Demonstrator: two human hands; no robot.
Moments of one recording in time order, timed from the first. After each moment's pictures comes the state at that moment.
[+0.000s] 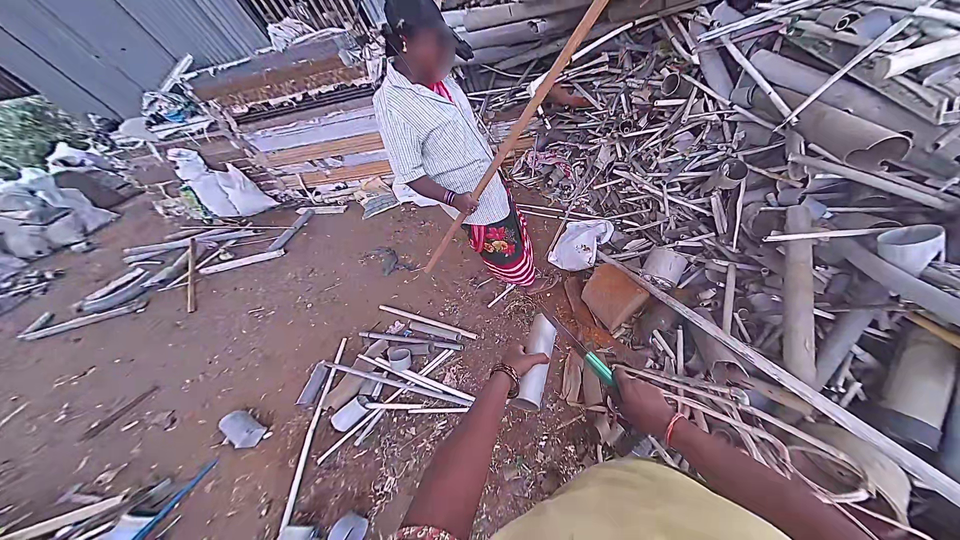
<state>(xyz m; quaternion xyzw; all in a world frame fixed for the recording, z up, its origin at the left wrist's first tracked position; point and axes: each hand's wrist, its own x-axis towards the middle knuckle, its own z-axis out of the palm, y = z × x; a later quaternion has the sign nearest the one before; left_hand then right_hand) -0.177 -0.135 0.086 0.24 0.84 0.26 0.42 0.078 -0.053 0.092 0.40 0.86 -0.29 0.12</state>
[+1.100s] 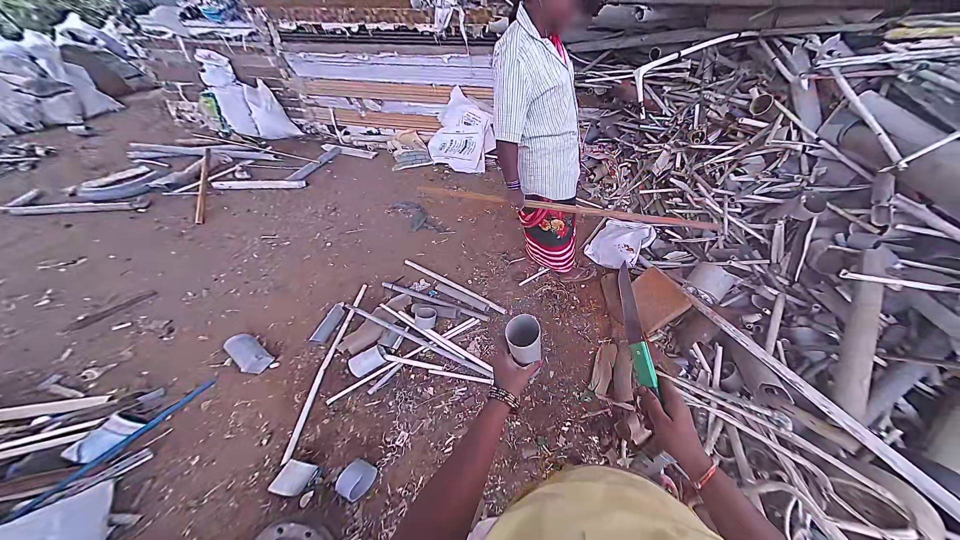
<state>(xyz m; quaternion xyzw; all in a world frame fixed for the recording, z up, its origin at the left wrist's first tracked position) -0.310 -0.351 0.024 0.23 0.78 0.56 0.17 -0.043 -0.224 0.056 0.39 0.75 -0.48 -0.23</state>
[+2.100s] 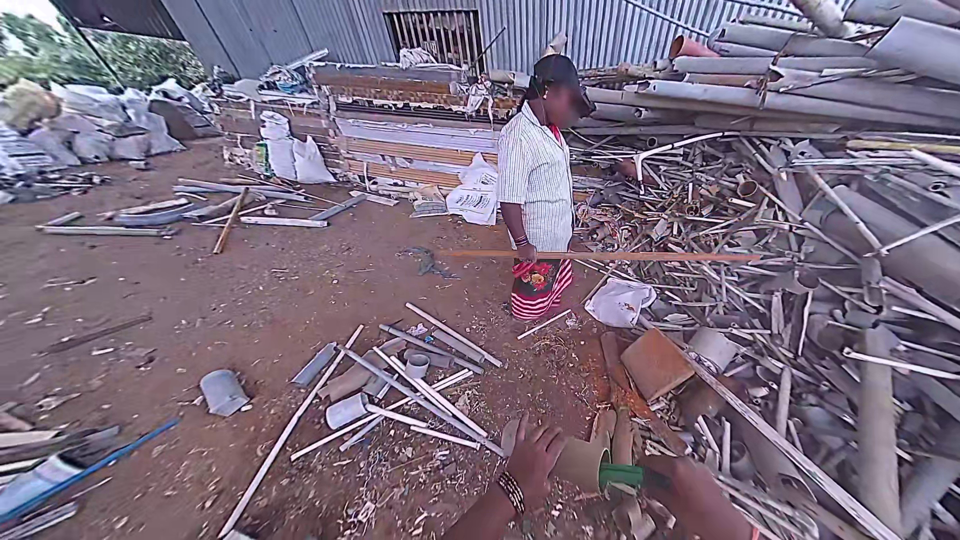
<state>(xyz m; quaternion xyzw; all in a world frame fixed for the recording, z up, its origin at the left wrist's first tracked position) -0.276 -0.346 0.031 0.63 0.75 0.19 0.09 -0.047 -0.168 0.107 0.25 0.92 -0.28 0.08</state>
